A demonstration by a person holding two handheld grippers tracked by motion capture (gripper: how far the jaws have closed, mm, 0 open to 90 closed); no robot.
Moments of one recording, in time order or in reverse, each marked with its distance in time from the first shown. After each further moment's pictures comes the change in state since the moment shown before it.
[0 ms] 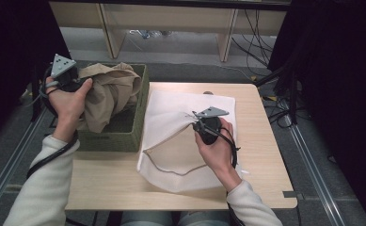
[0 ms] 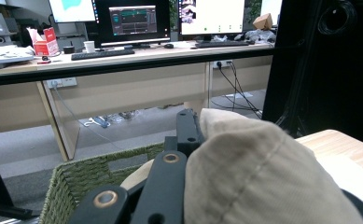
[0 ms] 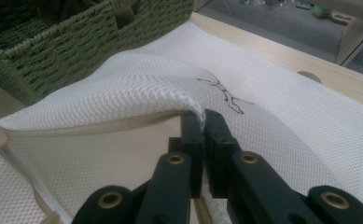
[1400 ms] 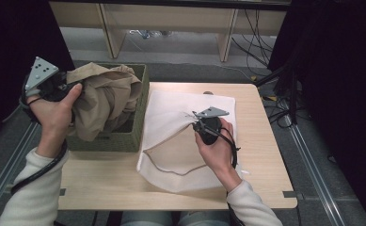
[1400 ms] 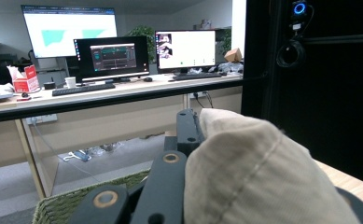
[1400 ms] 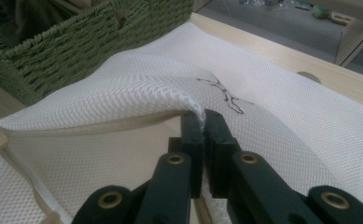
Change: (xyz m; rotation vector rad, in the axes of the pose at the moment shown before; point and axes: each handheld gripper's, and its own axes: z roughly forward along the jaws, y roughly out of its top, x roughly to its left) left arm -0.020 0.021 -0.058 -0.133 -0.100 0.022; right arm 0.001 0.000 -0.001 0.001 0.003 0.016
